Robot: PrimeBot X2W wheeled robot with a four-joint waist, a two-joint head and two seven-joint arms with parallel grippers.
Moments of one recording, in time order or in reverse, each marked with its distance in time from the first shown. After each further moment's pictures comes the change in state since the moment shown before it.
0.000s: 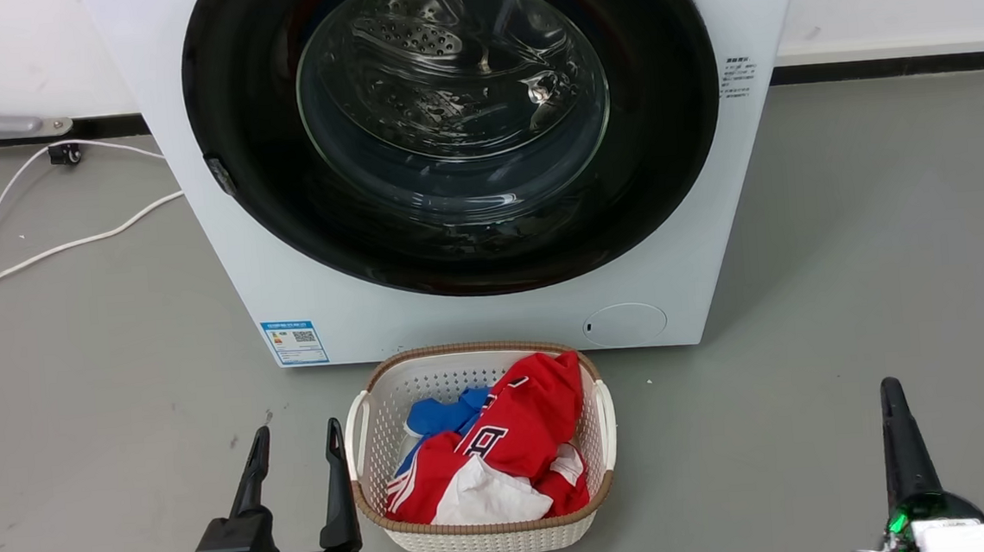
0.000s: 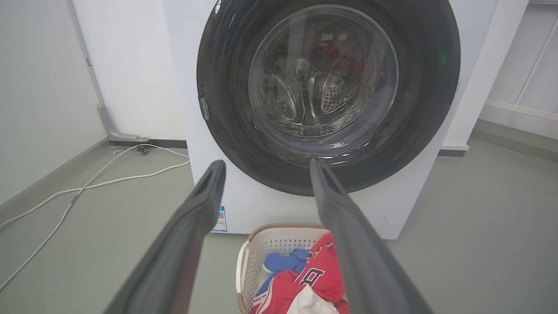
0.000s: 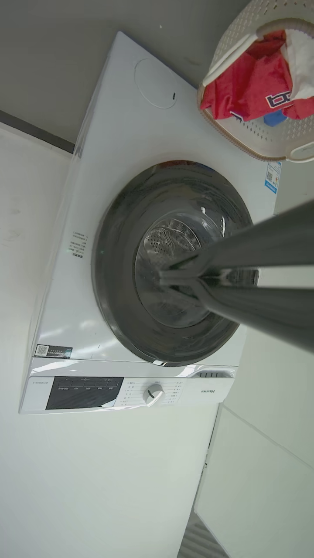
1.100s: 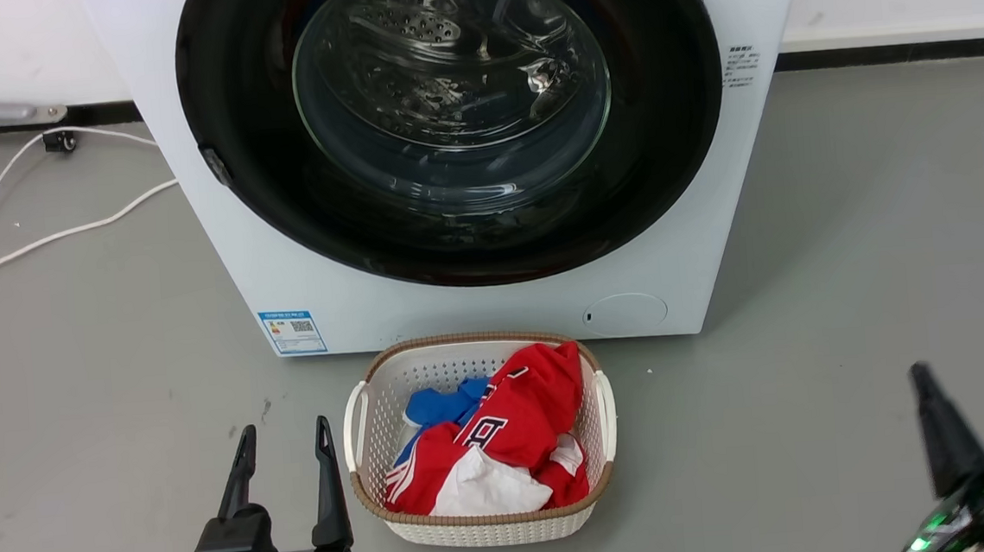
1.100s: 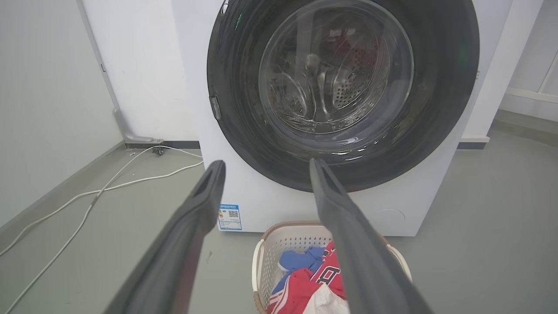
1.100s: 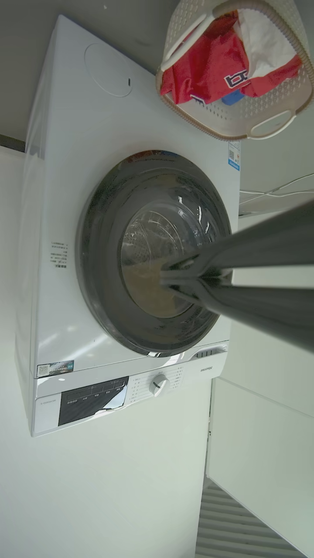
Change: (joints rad) left arm 0.002 0.000 0.012 -0.009 0.047 0.030 0.000; right arm -0.025 -0.046 -0.129 0.030 0.259 0.000 0.287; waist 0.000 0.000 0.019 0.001
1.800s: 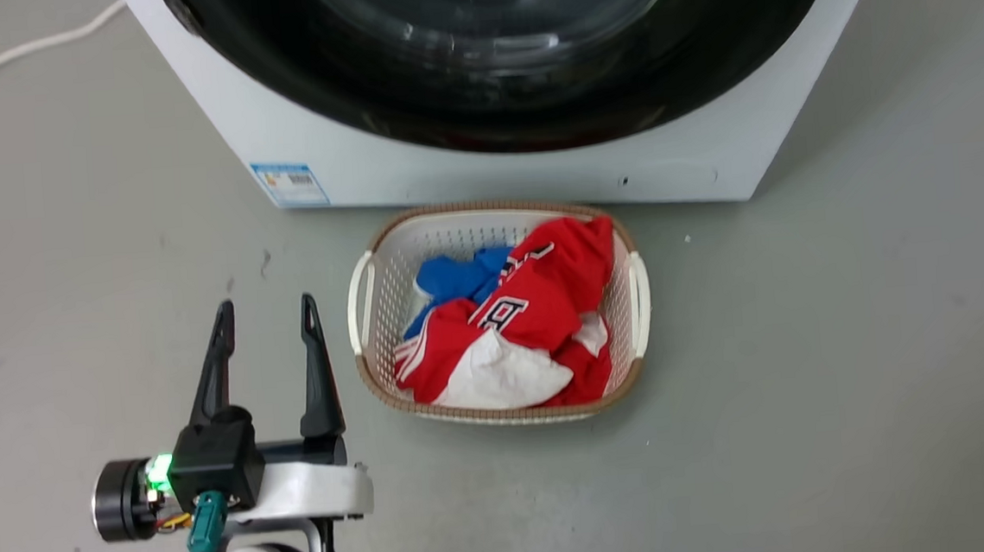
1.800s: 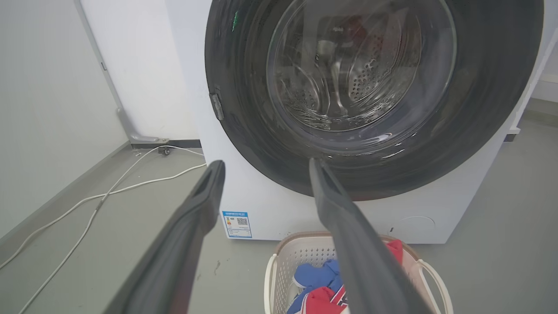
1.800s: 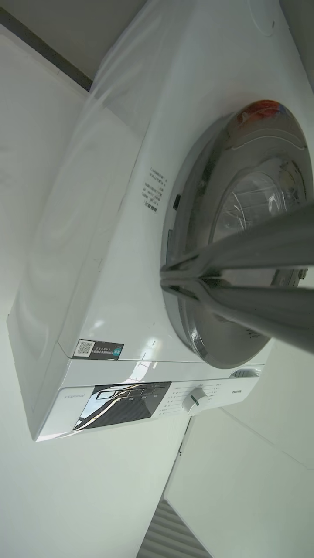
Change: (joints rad) left arm -0.163 0.000 -0.002 -0.078 0.034 0.002 0.000; right arm -0.678 -0.282 -0.128 0.283 -0.026 0.000 0.150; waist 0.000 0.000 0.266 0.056
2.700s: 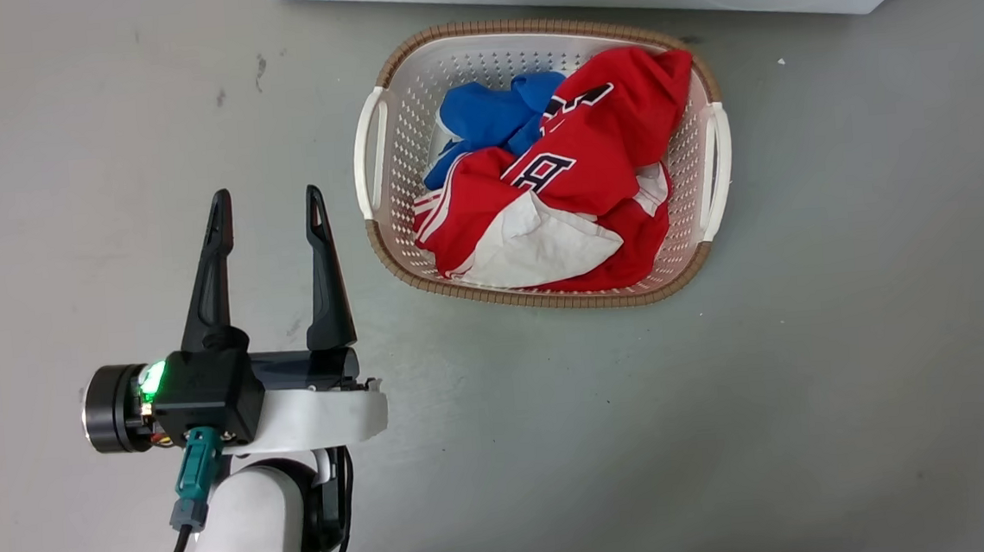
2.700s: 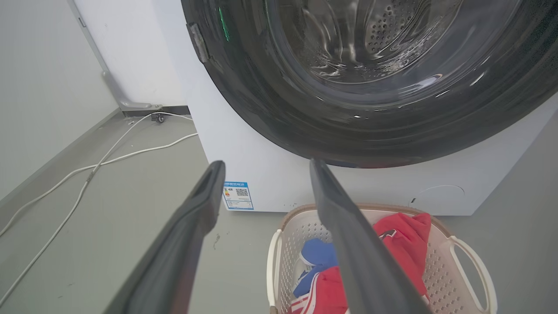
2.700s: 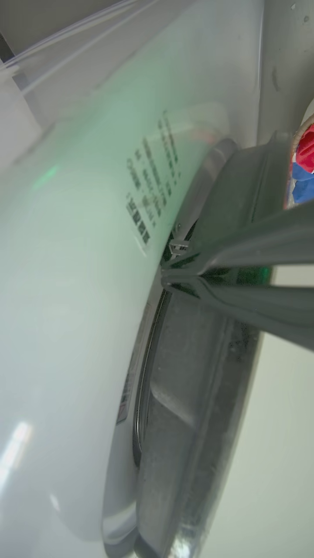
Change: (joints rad) left arm -0.156 0.000 -0.047 -0.056 -0.018 0.012 0.000; right arm -0.647 -0.131 0.294 0.309 -0.215 0.000 0.291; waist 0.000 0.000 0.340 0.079
